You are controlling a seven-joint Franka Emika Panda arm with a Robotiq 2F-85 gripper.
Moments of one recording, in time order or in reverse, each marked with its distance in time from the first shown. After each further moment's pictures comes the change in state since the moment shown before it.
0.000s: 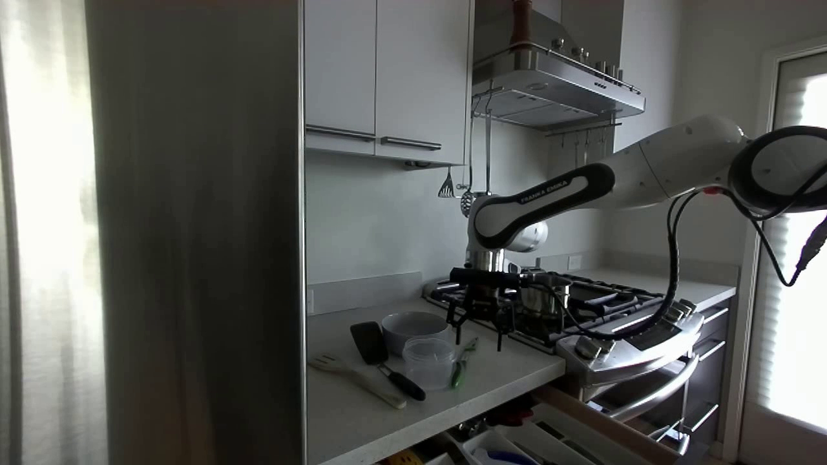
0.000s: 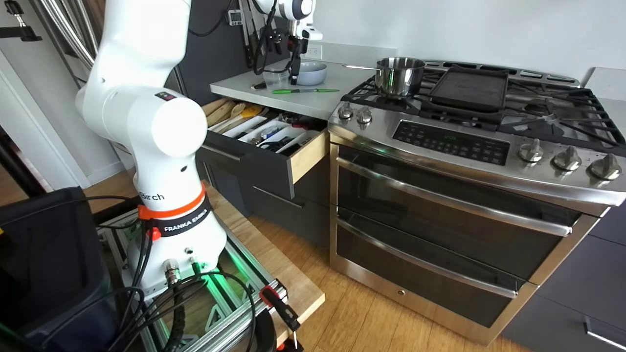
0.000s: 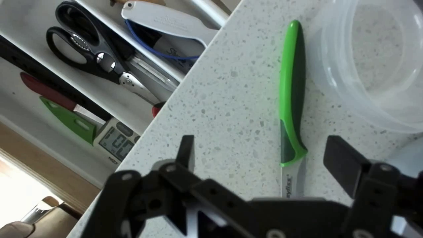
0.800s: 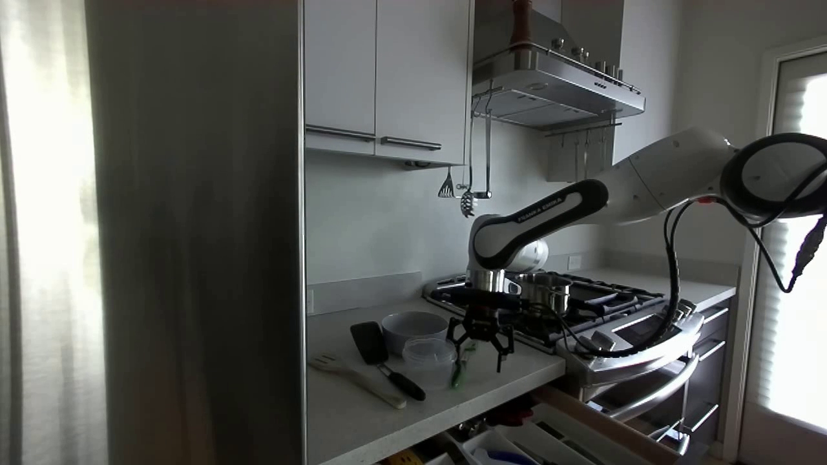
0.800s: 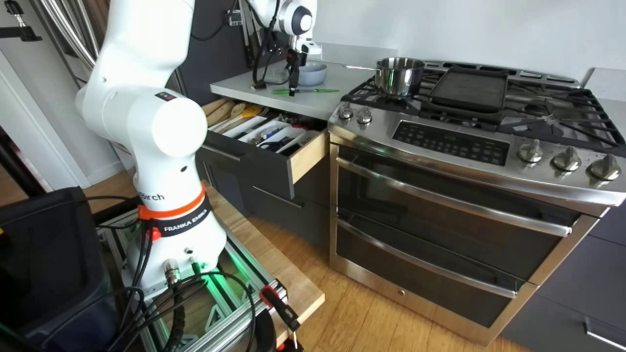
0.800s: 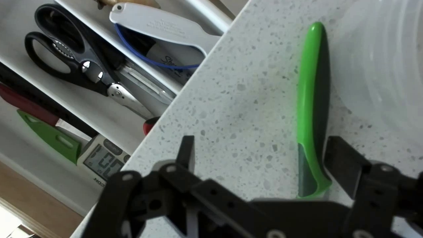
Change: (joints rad) arm 0.002 0.034 0.000 -0.059 0.034 0.085 -0.030
